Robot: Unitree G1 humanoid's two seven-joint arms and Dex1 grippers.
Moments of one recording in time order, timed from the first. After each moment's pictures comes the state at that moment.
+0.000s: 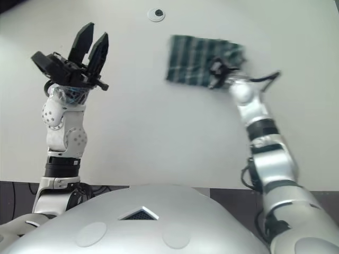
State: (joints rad) left arm -0.06 0.28 -0.04 0.01 -0.50 -0.37 -0.61; right arm -0.39 -0.56 0.20 0.83 -0.28 -0.27 0.25
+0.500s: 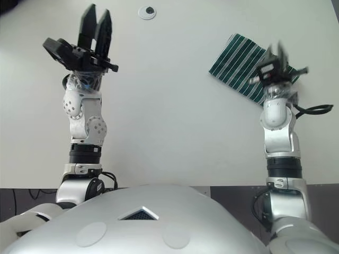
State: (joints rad) left arm -0.19 0.05 0.07 0.23 -0.43 -0.48 -0.48; right arm -0.06 -0.47 -0.02 0.03 -0.45 -0.29 -0.29
